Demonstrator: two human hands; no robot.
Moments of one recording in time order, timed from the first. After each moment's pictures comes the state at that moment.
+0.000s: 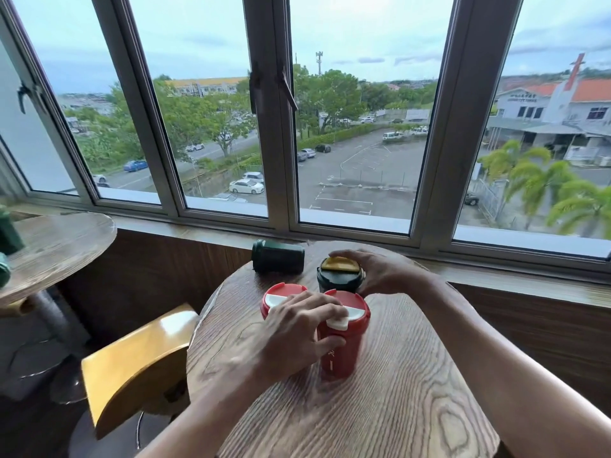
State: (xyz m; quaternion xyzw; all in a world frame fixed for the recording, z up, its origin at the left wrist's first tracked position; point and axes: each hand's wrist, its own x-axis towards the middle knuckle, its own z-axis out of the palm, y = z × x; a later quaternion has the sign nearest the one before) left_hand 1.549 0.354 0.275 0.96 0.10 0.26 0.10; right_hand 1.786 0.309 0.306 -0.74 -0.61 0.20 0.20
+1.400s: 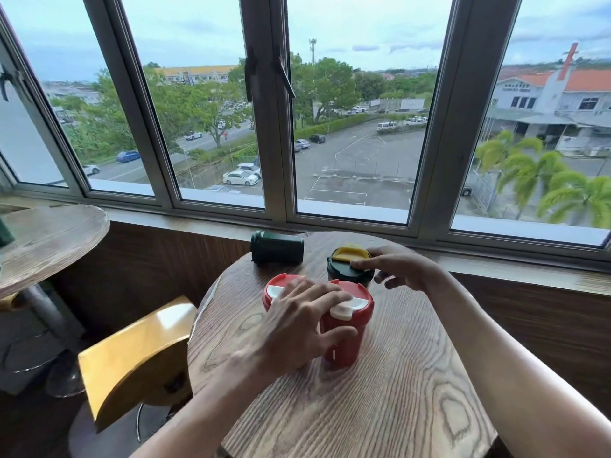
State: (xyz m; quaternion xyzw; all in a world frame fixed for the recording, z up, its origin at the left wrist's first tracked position) left_hand 1.549 0.352 0.273 0.95 0.09 0.30 0.09; right_hand 1.790 0.294 0.304 -0.76 -0.38 0.39 0.36
